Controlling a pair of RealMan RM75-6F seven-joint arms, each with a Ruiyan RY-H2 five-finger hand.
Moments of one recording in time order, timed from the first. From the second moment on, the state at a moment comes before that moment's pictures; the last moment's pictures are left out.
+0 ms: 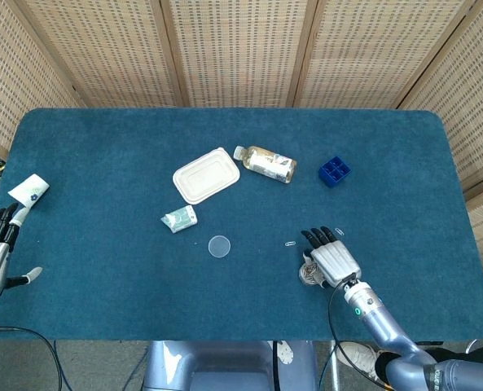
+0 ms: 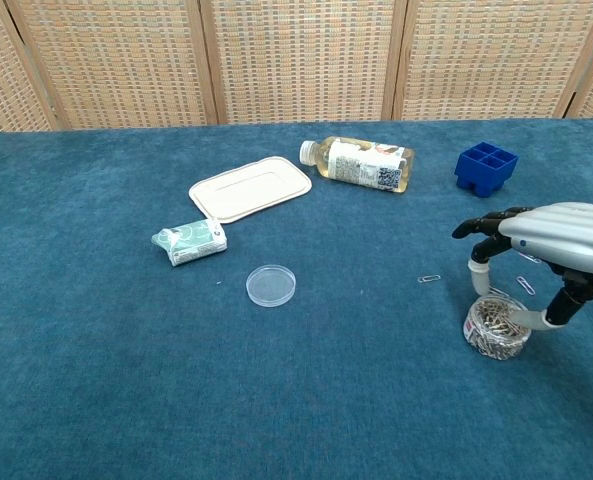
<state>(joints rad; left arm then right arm) -0.16 -1.10 -0.08 -1.64 1.41 1.42 0.14 0.61 -1.39 0.02 -1.64 -1.17 0.99 -0.49</state>
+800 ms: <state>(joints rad) -0.16 -1.10 -0.08 -1.64 1.41 1.42 0.13 0.62 -1.36 0.09 -1.57 -1.15 0.99 -0.43</state>
